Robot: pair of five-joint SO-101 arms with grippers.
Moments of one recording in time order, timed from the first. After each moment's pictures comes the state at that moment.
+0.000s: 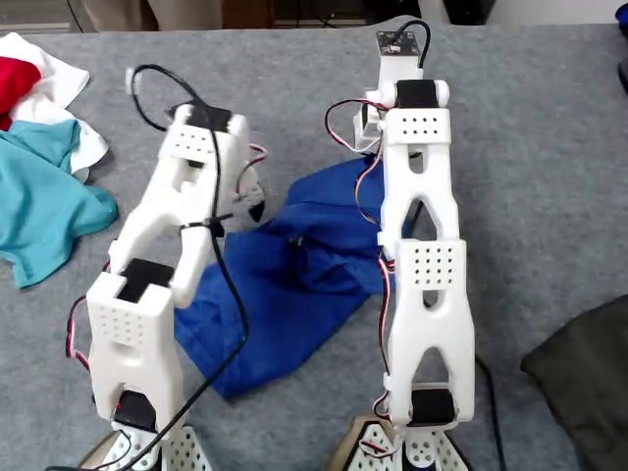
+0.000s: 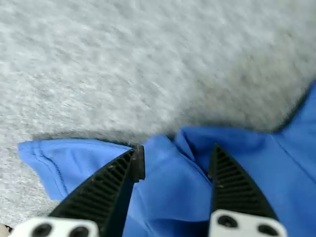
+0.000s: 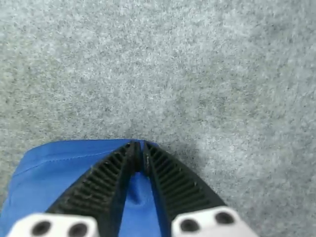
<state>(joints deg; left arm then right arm) 9.1 27.6 -20.0 92.8 32.7 -5.5 63.1 -74.7 94.1 -11.1</state>
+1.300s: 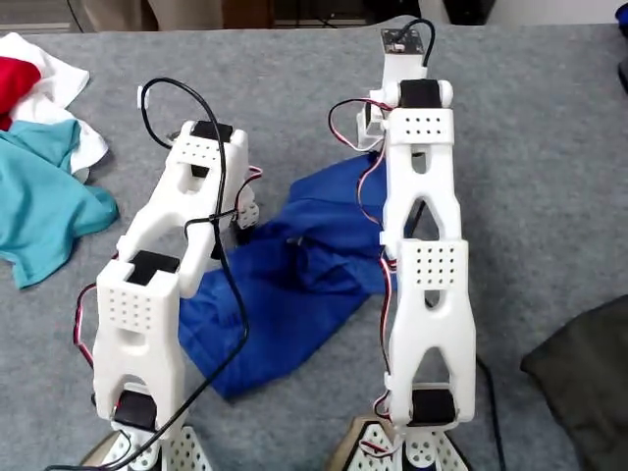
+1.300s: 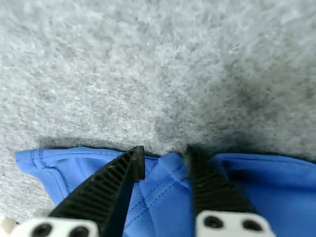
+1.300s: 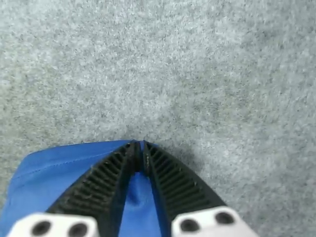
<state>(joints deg) 8.9 34.5 -16.9 91.1 32.7 -4.8 63.1 -74.7 92.7 -11.1</state>
